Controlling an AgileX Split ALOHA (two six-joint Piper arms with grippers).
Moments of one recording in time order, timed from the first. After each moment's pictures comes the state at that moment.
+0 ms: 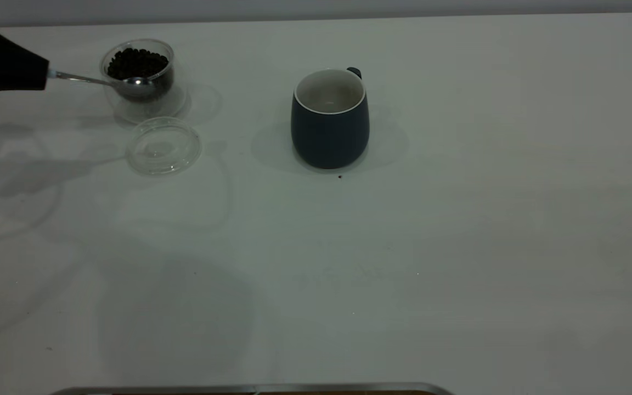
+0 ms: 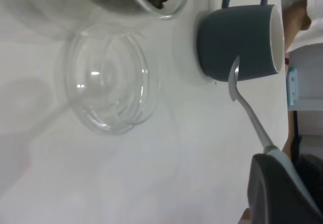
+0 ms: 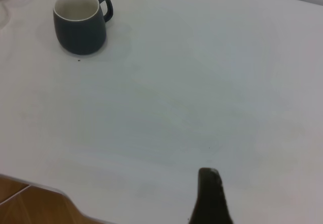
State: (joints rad) left arm 0.41 2.39 -1.42 -1.13 1.16 1.15; right arm 0.02 -0.01 -0.50 0.16 1.16 -0.23
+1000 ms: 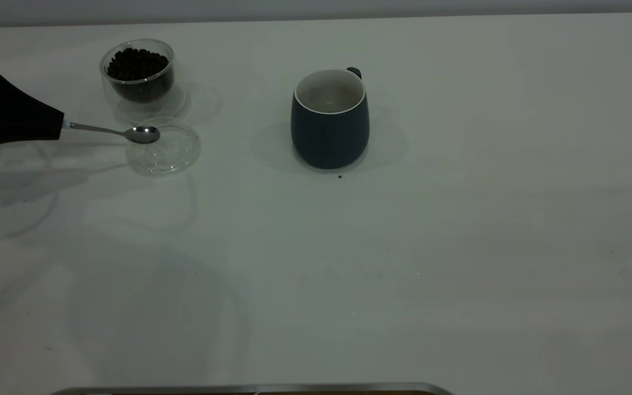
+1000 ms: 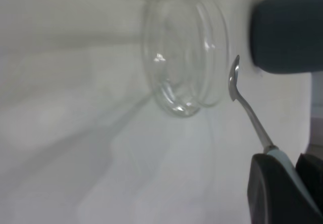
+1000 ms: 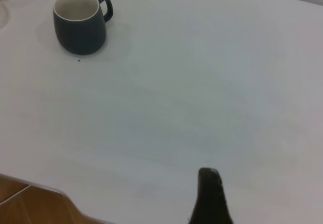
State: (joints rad) left arm 0.42 2.51 -1.42 -1.15 1.07 1.20; right arm 0.02 -0.01 -0.50 0.16 1.16 -0.23
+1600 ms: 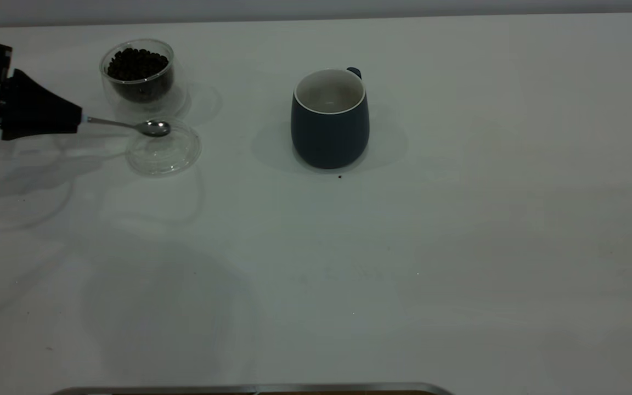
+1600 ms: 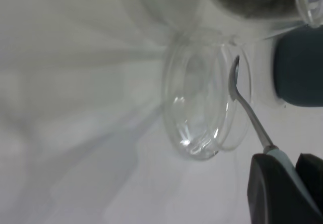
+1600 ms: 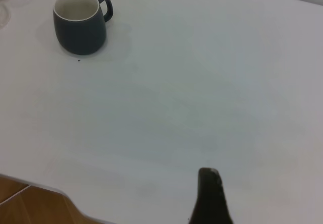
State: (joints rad) left arm 0.37 2.52 -1.42 -1.23 0.97 1.22; right arm 0.02 -0.01 -0.50 0.16 1.16 -0.23
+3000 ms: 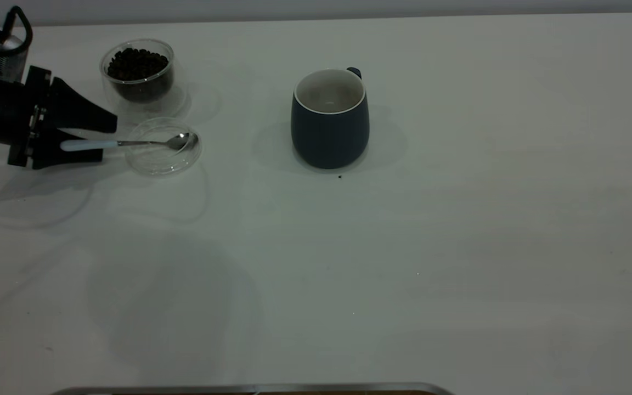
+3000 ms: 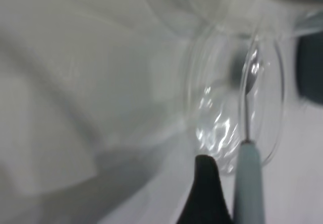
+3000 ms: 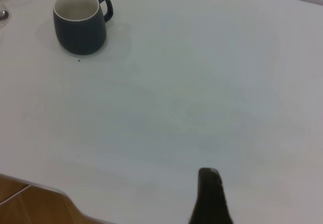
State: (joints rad) left arm 0.32 2.59 -1.45 -1.23 0.93 1.24; right arm 0.02 -0.01 -0.50 0.16 1.16 -0.23
